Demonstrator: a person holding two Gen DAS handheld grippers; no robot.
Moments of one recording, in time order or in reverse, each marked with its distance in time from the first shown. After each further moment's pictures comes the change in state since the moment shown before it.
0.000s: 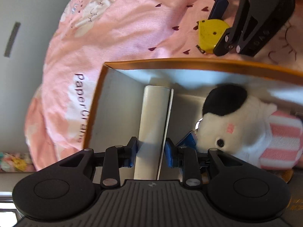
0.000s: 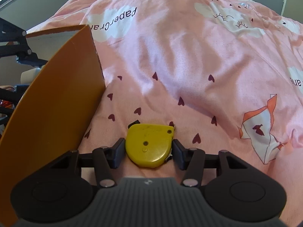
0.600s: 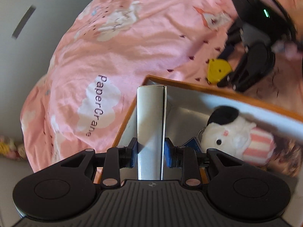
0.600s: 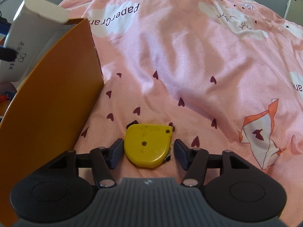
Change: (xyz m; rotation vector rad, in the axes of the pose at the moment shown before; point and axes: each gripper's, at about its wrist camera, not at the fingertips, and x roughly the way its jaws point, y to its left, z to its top) left arm -0.051 0.040 -0.013 -0.102 -0.103 -0.035; right arm 0.008 0.001 0.004 -0.029 0.026 -0.004
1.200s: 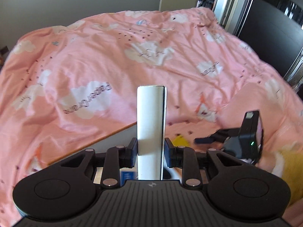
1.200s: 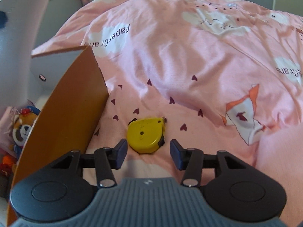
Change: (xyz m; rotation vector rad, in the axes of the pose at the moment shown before) left arm -0.078 0.086 -0.003 -0.753 -0.168 -0.298; right arm -0.038 -0.018 -0.020 0.088 -0.072 0.059
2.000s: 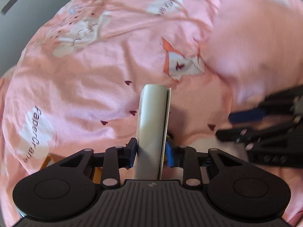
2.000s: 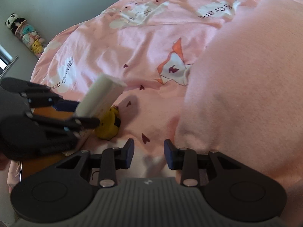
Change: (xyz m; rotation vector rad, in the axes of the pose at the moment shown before) left arm 0.158 -0.134 -0.011 0.426 0.170 0.075; right arm -0.051 -0.054 -0.071 0.498 -0.116 -0.023
